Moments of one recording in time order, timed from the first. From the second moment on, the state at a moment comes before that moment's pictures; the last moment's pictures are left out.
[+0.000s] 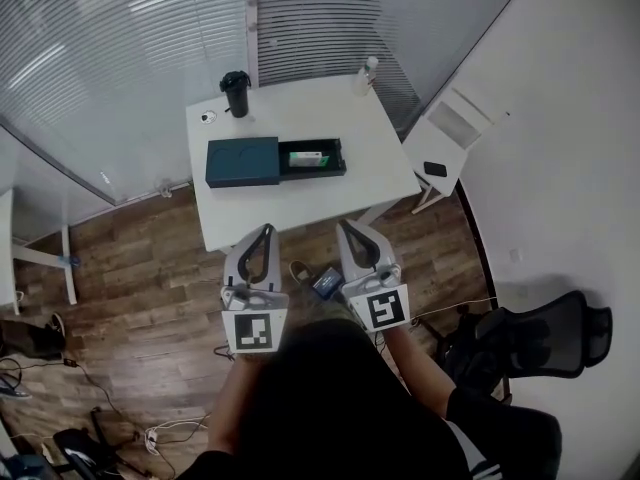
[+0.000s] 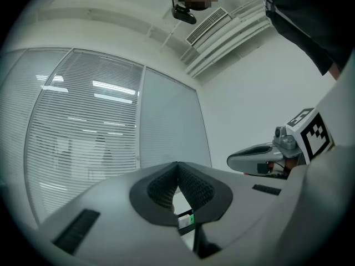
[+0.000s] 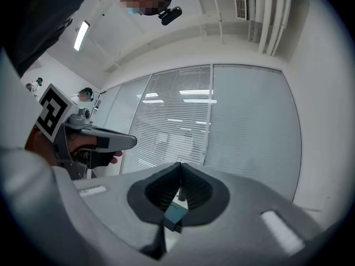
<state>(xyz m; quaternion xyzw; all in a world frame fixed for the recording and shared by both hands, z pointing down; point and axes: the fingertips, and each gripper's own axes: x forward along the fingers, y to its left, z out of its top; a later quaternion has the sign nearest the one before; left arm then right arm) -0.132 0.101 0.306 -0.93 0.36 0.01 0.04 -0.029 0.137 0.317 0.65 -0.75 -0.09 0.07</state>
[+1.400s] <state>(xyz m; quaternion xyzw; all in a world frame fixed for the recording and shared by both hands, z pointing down) -0.049 -0.016 0.349 -0.90 0.43 -0.03 0.00 0.117 -0.025 0.347 0.58 -0.80 -0.11 0.12</state>
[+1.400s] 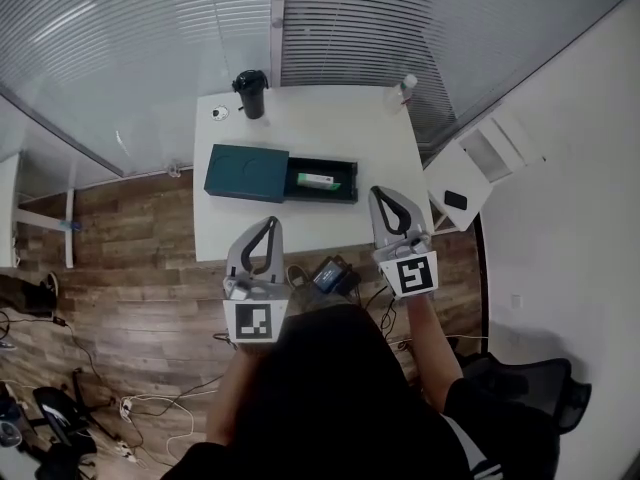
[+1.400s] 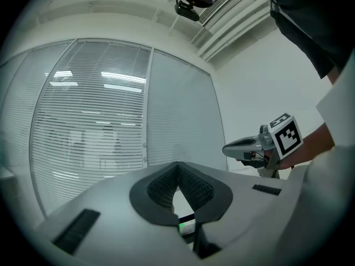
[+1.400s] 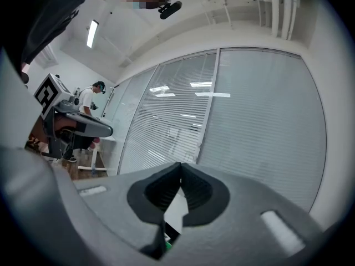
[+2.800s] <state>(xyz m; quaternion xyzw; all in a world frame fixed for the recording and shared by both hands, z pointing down) -0.023 -0.056 0.392 -0.88 0.47 -0.10 -0.01 0.100 -0.116 0.484 0.38 -0.90 -0.06 0.21</state>
